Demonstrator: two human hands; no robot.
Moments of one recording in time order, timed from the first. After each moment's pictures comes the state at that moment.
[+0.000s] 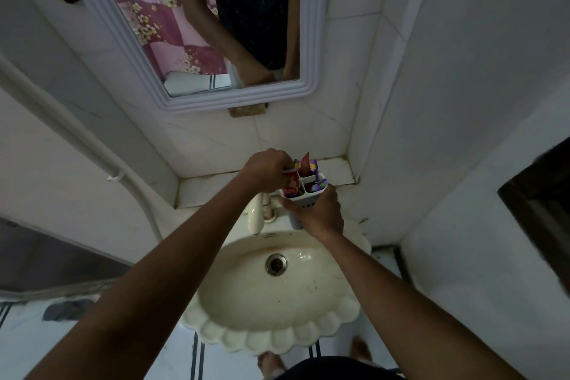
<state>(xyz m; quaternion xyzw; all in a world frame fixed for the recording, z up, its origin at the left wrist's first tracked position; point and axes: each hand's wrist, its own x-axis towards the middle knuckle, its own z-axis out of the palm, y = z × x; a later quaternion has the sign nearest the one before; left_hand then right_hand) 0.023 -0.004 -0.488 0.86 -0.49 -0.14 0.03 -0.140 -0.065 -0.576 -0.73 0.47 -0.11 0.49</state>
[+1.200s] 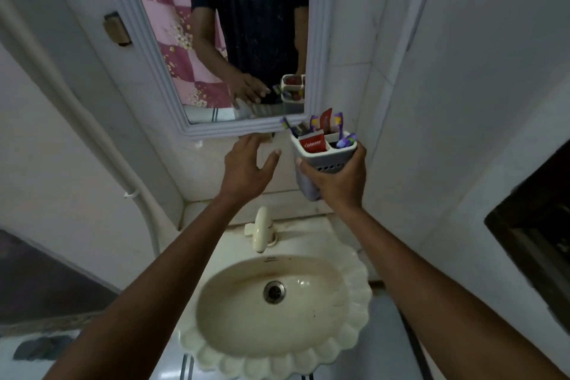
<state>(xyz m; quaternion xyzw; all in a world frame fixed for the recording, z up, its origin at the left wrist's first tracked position) 0.010 0.050 -0.424 0.85 -0.39 0.08 0.36 -0.129 -0.101 -0.458 -0.70 0.35 -0.43 0.46</state>
